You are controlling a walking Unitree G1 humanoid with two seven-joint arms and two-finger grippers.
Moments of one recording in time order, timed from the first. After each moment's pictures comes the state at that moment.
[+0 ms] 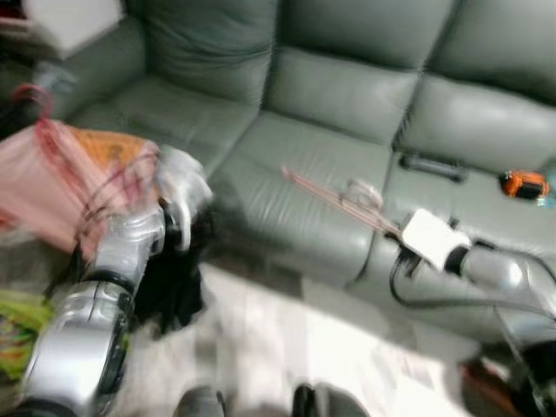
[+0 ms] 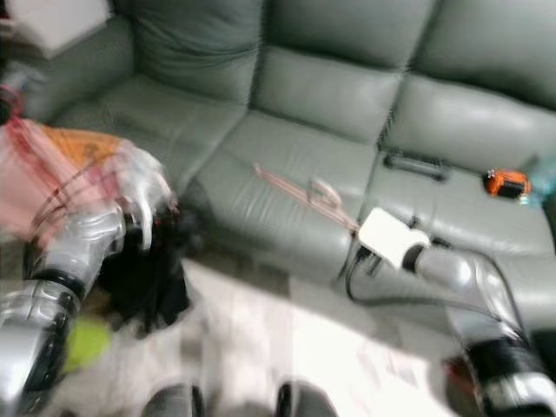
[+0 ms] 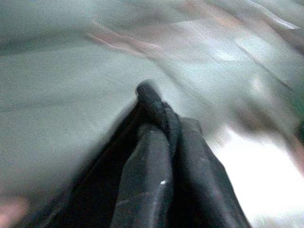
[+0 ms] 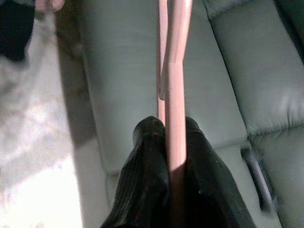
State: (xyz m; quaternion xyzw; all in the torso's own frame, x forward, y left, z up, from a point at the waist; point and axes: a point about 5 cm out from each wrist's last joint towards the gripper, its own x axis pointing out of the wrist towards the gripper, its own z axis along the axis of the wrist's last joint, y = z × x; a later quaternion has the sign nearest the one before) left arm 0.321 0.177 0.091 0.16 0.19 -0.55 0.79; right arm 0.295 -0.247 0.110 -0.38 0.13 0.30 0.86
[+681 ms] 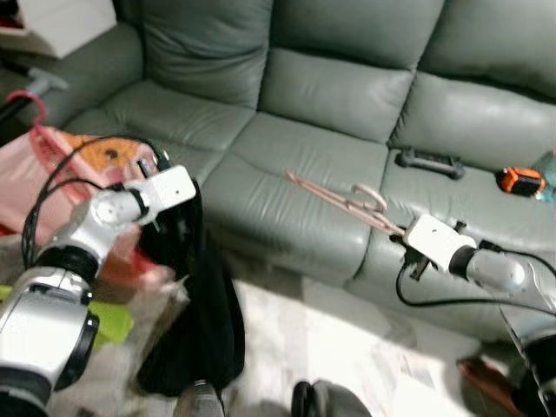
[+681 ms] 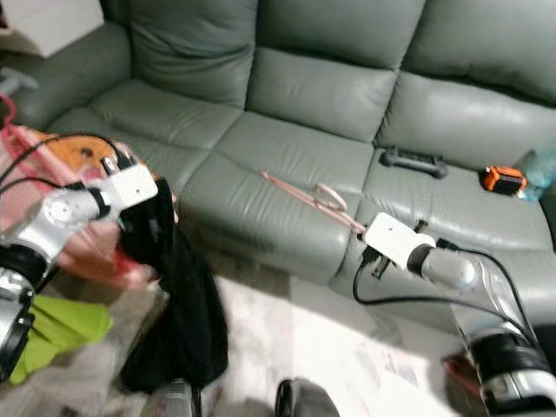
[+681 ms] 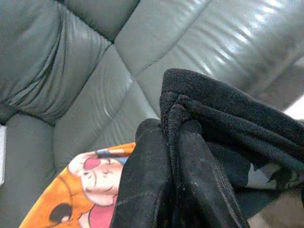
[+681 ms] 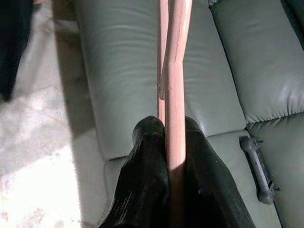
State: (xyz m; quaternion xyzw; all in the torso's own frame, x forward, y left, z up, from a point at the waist) left arm 0.368 0.221 0.131 0.48 0.11 -0.27 0.83; right arm 0.296 -0.252 0.104 -0.39 0.13 0.30 0.86
